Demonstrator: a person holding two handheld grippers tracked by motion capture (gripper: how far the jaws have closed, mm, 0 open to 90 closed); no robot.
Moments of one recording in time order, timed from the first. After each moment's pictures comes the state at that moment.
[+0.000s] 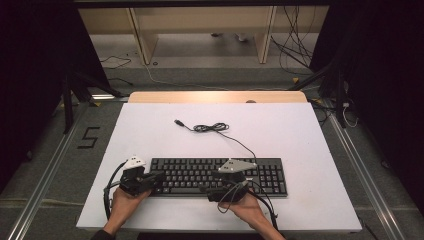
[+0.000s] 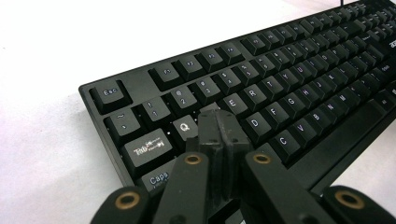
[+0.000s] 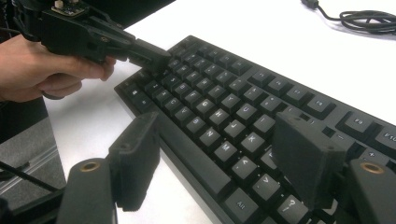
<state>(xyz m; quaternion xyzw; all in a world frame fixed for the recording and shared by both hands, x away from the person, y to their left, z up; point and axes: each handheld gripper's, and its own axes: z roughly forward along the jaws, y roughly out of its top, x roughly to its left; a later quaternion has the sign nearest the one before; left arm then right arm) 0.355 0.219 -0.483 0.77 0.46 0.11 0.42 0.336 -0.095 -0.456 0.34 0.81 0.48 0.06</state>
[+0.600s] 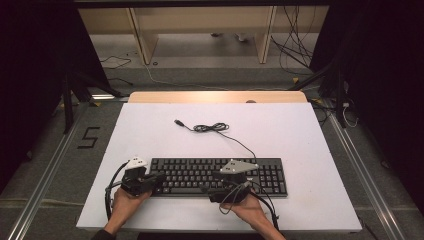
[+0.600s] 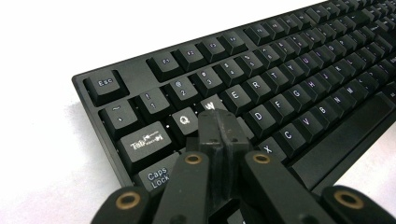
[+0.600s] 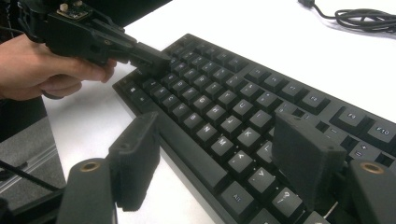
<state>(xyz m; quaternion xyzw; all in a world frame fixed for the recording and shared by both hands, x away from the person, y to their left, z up) 0.357 0.217 -0.488 0.77 0.47 0.10 0.42 0.334 -0.099 -0.457 0.34 0.81 0.48 0.07</state>
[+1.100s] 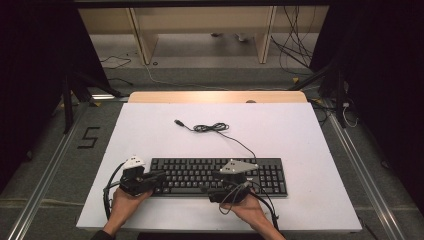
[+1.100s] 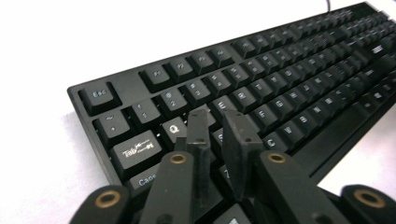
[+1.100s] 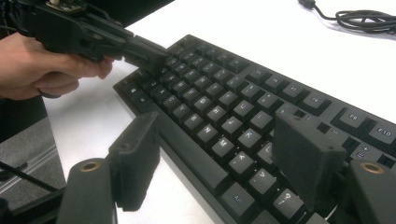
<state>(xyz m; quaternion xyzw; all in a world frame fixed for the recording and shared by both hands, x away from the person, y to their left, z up) 0.353 0.219 -0.480 0.76 0.46 0.10 0.44 0.334 -0.098 -0.457 0.34 0.81 0.48 0.07</state>
